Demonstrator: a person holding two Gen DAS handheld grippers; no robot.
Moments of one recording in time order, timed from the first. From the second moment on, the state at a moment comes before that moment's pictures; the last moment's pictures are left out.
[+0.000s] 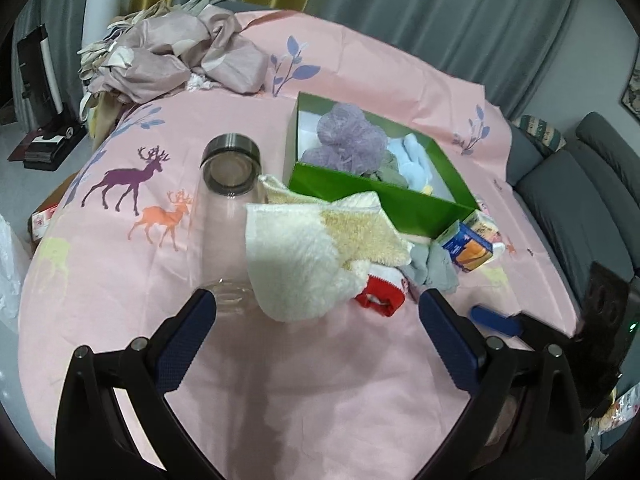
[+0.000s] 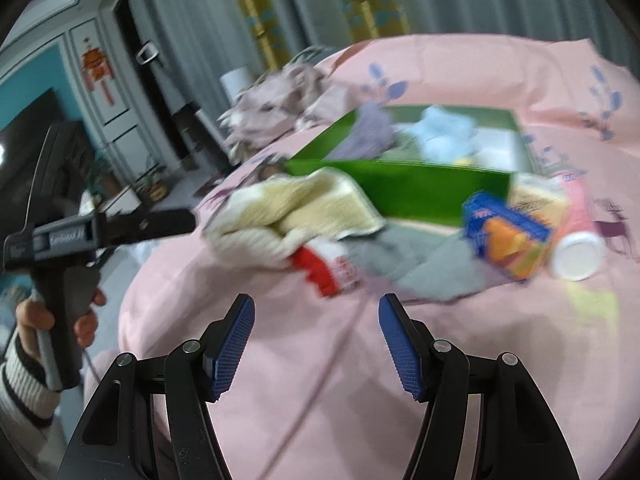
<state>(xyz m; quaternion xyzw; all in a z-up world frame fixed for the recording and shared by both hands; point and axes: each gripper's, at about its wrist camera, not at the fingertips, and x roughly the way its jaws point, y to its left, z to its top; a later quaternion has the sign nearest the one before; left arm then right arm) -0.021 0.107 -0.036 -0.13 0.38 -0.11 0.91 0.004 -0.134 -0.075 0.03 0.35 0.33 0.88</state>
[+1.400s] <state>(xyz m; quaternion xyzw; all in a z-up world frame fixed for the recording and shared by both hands) -0.001 0.092 0.003 -0.11 0.36 -0.19 0.91 0.041 -0.054 -0.053 0.04 0.30 0.38 0.87</state>
